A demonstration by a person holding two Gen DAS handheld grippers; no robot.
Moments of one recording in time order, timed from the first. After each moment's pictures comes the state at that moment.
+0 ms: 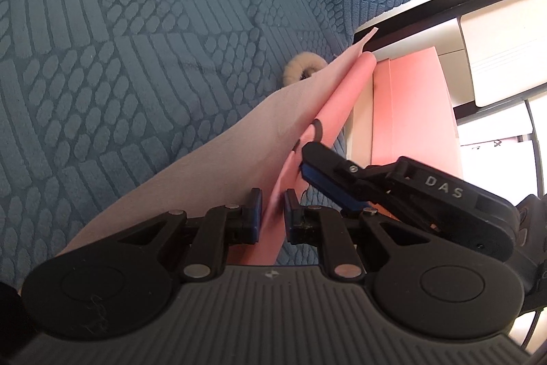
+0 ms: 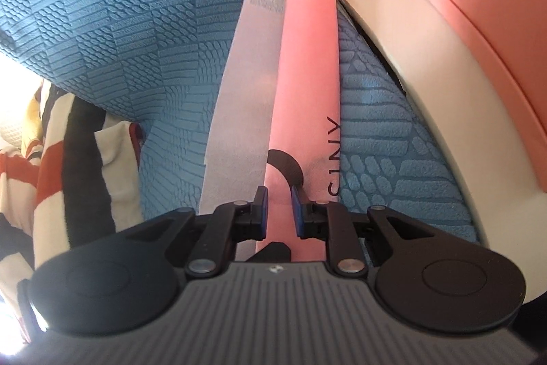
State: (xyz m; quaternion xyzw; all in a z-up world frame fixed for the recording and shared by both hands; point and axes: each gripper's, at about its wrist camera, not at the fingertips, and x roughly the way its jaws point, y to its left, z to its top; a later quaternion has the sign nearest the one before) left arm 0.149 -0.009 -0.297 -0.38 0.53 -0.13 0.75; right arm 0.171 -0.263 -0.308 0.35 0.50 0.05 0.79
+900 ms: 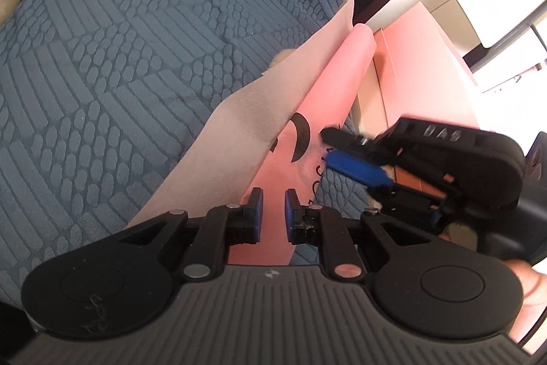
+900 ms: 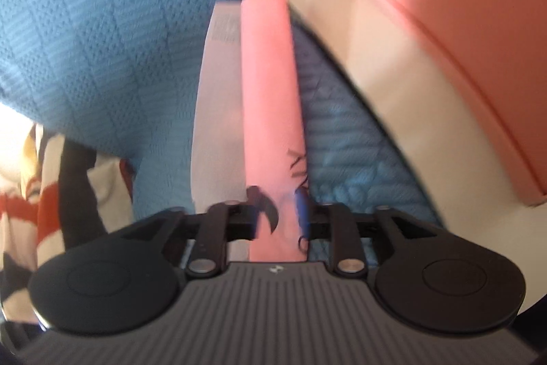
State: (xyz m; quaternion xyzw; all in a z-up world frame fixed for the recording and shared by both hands) left arm 0.141 -0.026 -0.268 -0.23 0.52 -0.15 0.81; right arm 0.165 -0.291 -0.310 0.39 0.46 0.00 0.79
